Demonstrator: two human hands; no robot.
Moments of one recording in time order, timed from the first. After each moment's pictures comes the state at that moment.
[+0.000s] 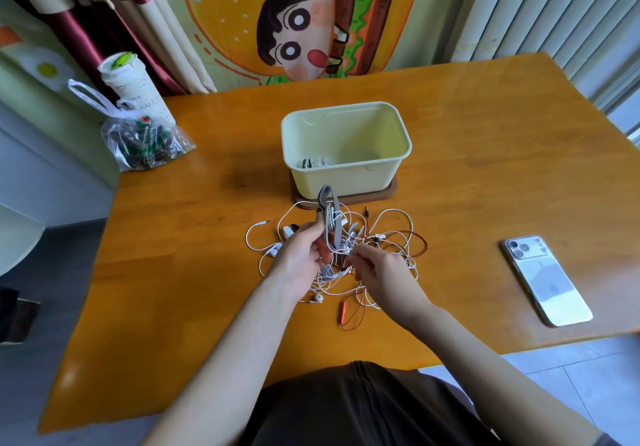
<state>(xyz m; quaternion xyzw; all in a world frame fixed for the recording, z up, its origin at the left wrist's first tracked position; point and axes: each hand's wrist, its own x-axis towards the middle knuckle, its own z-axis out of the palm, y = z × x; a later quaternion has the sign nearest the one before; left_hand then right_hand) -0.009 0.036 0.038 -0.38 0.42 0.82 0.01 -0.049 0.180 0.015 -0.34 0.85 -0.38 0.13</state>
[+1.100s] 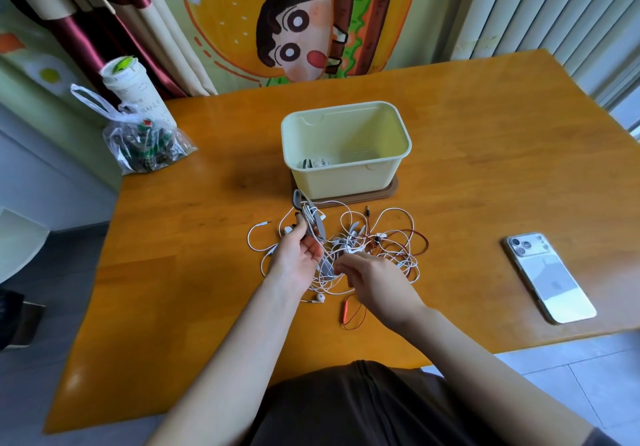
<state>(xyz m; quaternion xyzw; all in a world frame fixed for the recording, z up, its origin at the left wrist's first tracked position) -0.014 0.033 0.035 -0.48 0.28 0.83 -0.07 -0.041 0.176 0.008 -0.42 0.84 -0.32 0.11</state>
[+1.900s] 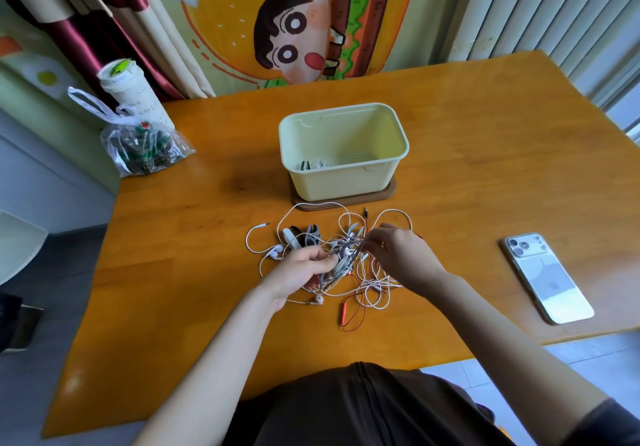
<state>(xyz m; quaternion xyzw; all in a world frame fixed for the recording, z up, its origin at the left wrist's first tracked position) 0.009 0.021 0.025 -0.27 0.70 0.63 0.20 -0.093 0.188 0.021 -0.35 0.89 -0.25 0.13</state>
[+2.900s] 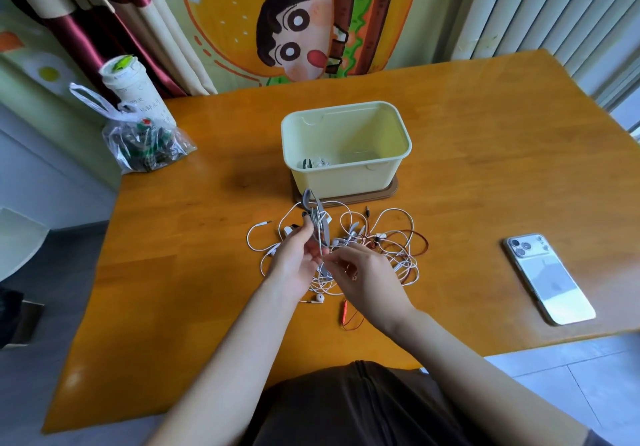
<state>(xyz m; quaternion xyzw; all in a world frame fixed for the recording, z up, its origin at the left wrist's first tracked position) -0.011 0.030 0.026 -0.44 0.36 0.83 -0.03 -0.032 0.160 0.024 -0.35 0.84 -0.41 0.09</state>
